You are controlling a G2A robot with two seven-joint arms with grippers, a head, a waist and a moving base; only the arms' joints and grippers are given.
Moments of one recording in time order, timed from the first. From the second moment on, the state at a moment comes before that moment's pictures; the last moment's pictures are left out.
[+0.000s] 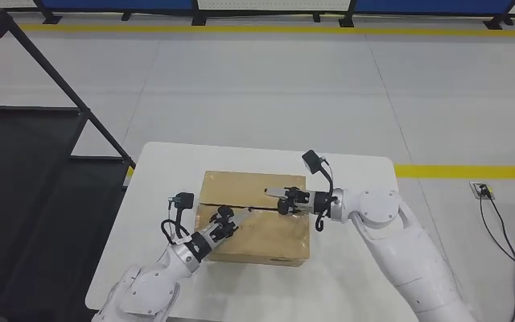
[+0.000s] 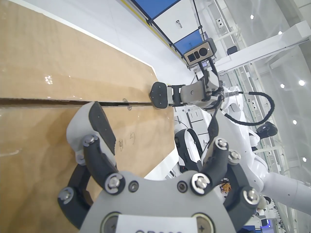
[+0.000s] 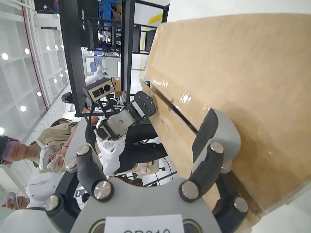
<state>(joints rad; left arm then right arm) 1.23 -1.15 -1.26 -1.79 0.21 -0.14 -0.40 -0.68 -1.24 1.09 -1.30 0.14 -0.01 1.01</state>
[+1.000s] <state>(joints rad) 1.40 -1.13 -1.62 -1.73 0.01 -0.18 -0.23 -0.69 -1.23 1.10 -1.26 0.14 -0.09 1.00</state>
